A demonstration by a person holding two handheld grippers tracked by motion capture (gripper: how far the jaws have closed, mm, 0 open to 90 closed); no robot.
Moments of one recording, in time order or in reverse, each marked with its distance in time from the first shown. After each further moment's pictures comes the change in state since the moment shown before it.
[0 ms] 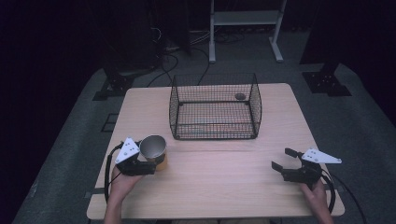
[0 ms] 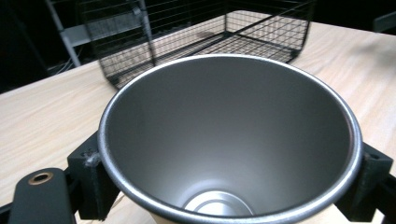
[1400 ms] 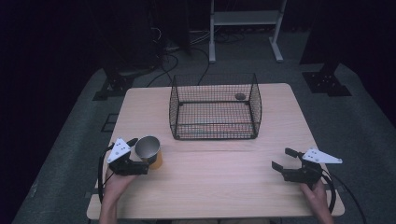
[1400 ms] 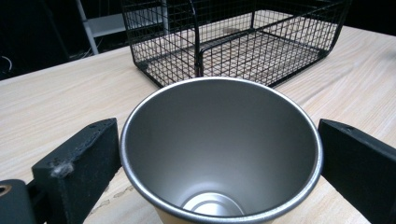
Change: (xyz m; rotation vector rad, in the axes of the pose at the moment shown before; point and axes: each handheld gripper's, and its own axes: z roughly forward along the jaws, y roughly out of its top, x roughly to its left) left arm 0.021 -0.019 -0.010 0.012 0.086 -0.078; right arm -0.001 0.000 -0.001 -0.007 0.009 0.005
